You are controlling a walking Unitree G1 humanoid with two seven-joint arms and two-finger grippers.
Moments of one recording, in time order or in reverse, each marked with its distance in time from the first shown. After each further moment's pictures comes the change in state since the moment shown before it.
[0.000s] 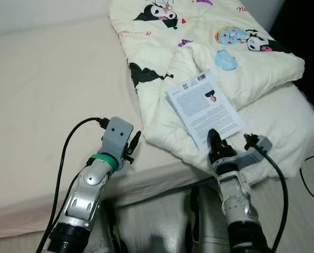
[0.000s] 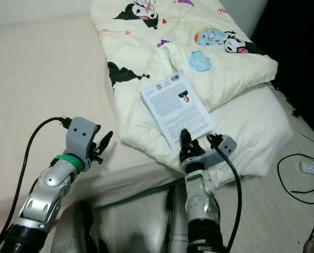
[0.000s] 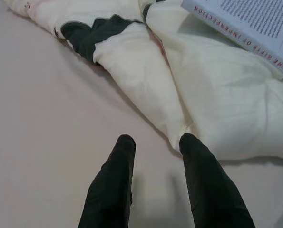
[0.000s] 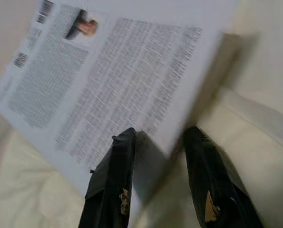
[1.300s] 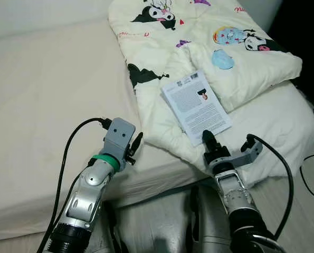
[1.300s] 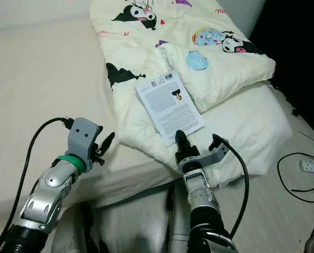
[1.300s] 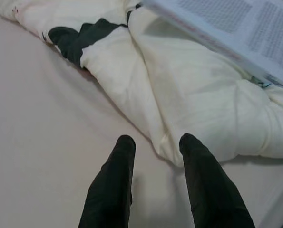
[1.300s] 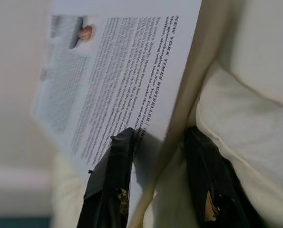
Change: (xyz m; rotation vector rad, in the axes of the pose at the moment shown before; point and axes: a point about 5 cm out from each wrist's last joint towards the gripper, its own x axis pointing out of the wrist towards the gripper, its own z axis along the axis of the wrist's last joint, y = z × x) left arm 0.002 -0.004 0.003 0.001 0.002 -0.020; right arm 0.025 0.008 -0.007 0.344 0.165 0.239
